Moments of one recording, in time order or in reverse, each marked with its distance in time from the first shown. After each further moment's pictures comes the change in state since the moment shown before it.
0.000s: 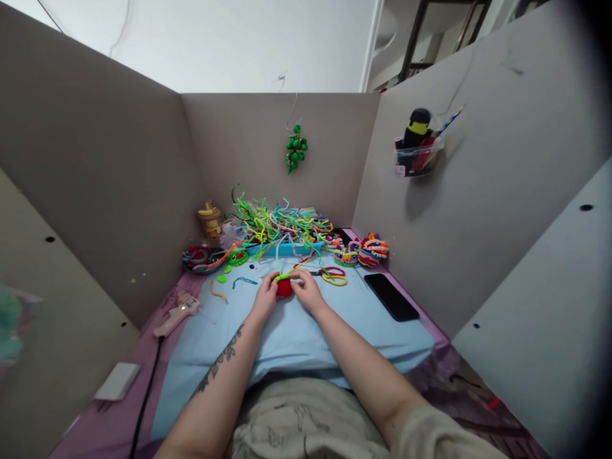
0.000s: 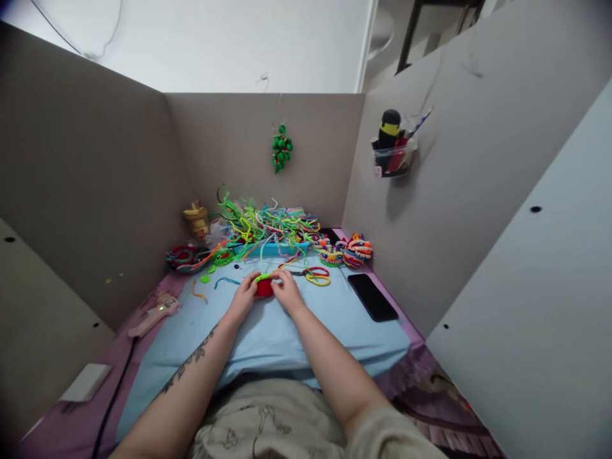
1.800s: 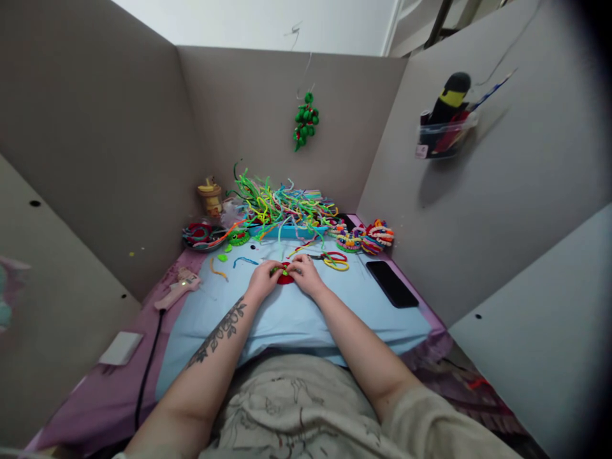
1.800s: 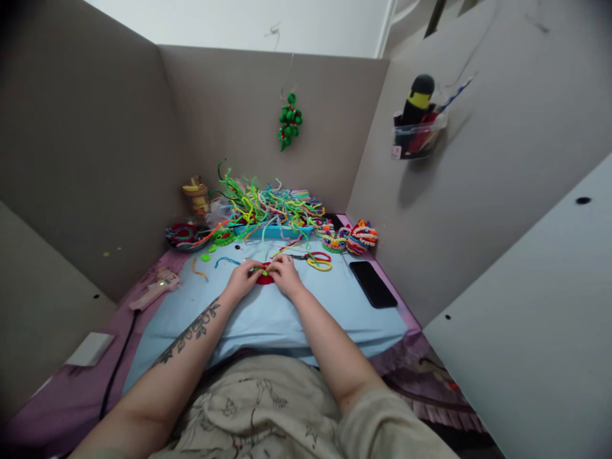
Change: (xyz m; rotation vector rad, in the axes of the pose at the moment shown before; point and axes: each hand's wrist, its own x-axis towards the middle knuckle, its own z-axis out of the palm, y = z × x) left_hand -0.004 0.012 -0.016 0.813 -0.140 0.398; right_hand -0.002 0.006 -0.004 -0.322 -0.144 -0.160
